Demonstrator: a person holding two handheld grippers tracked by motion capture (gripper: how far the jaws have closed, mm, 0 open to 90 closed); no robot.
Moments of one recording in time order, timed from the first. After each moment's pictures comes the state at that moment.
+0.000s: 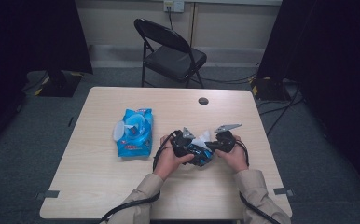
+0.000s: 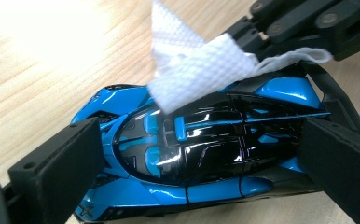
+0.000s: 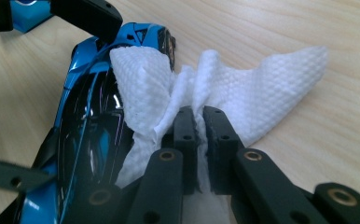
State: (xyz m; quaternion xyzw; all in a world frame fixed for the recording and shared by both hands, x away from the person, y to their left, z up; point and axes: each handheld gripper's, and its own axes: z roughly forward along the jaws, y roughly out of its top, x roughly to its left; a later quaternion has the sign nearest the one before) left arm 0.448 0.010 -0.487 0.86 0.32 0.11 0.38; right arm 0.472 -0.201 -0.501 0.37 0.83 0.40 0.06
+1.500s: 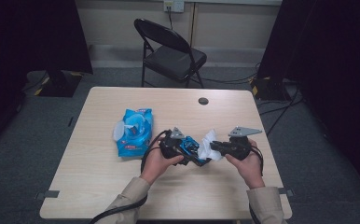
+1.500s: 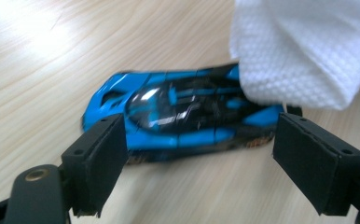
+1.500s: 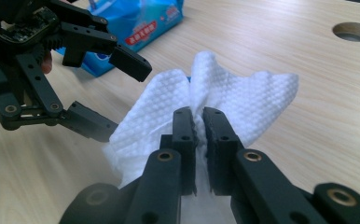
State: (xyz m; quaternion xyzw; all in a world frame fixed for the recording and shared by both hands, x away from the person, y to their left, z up) left arm 0.427 0.050 -0.462 0.86 0.30 0.09 0.40; right arm 0.411 -0.216 -0.435 0.36 0.80 0.47 0.12
